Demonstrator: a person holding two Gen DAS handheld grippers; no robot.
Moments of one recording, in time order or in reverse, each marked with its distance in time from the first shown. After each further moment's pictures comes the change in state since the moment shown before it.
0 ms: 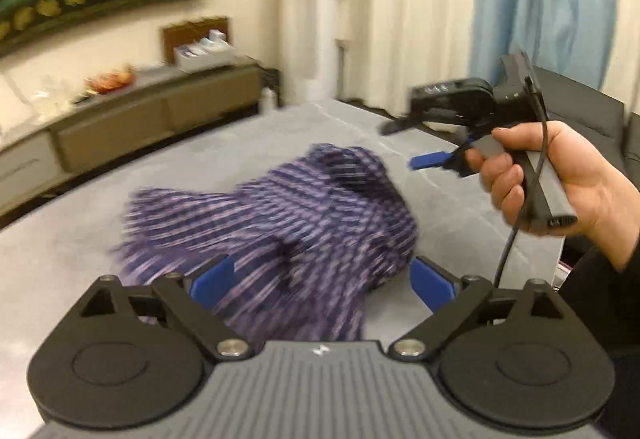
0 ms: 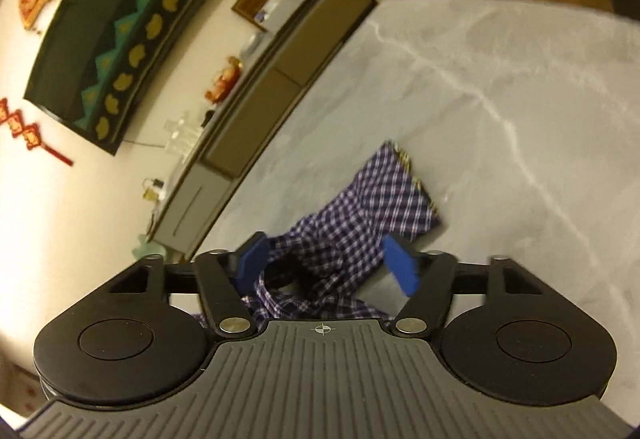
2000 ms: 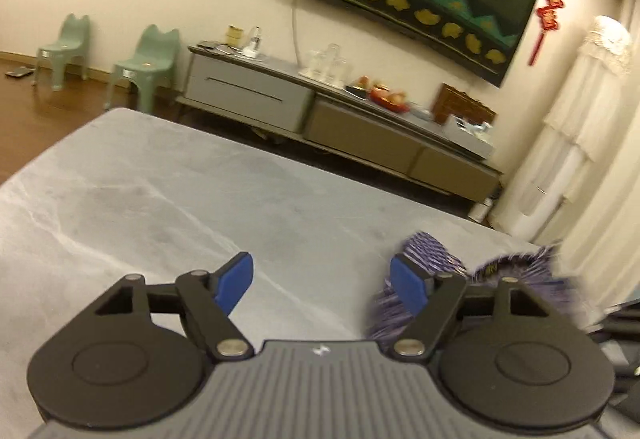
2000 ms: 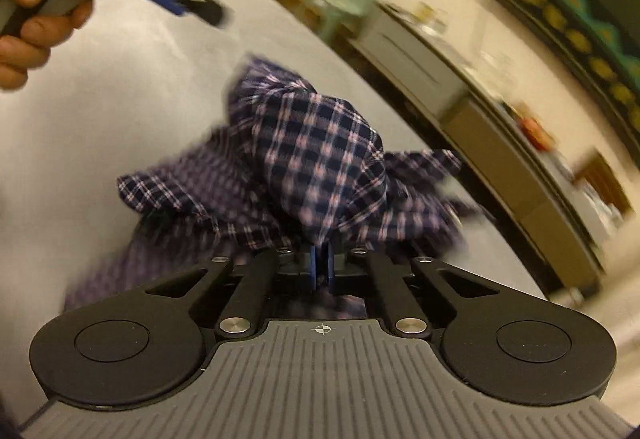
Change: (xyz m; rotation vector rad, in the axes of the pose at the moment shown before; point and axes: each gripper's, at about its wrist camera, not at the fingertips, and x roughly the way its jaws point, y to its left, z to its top) left arm -0.167 0.319 -0.137 -0.702 -0.234 0.382; right arm 0.089 0.294 -0.292 -1.763 0.195 -0.015
